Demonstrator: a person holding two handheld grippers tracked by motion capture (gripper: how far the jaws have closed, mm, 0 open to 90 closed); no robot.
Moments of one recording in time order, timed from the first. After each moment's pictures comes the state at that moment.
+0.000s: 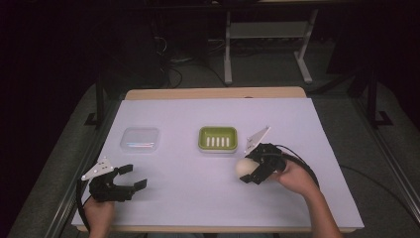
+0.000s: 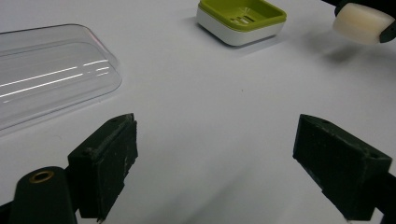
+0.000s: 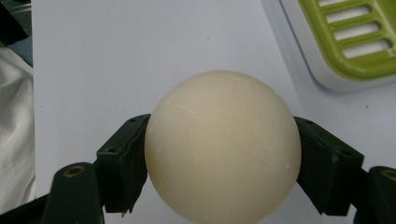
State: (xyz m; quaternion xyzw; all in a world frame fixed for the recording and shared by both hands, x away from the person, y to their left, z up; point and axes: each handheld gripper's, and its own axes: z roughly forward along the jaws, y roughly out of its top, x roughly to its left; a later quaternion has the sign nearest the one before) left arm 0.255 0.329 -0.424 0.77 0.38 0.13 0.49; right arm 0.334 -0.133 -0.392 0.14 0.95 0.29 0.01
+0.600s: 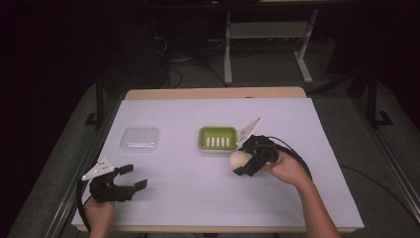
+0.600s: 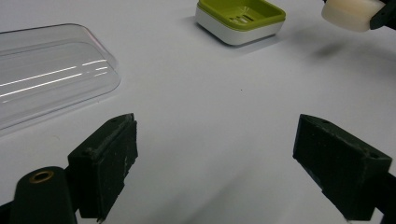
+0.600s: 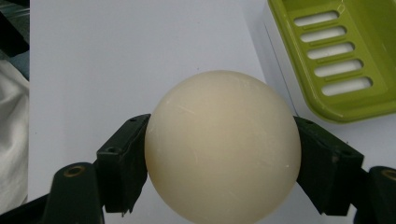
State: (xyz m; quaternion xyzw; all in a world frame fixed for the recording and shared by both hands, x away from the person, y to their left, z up) left arm 0.255 0.328 -0.424 0.77 0.39 0.13 0.49; right arm 0.352 -0.115 -0.380 0.13 0.95 0.29 0.01
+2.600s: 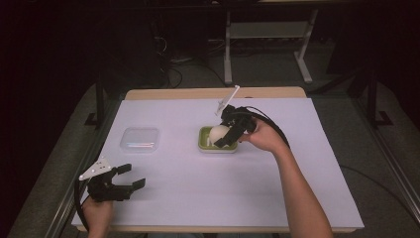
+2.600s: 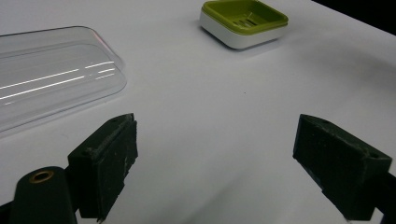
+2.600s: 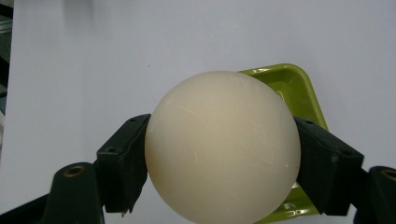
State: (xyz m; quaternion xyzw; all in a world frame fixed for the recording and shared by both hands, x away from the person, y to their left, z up) left arm 0.255 0.333 -0.423 0.76 0.39 0.13 0.50; right arm 0.423 -0.065 -0.342 0.12 0.95 0.30 0.01
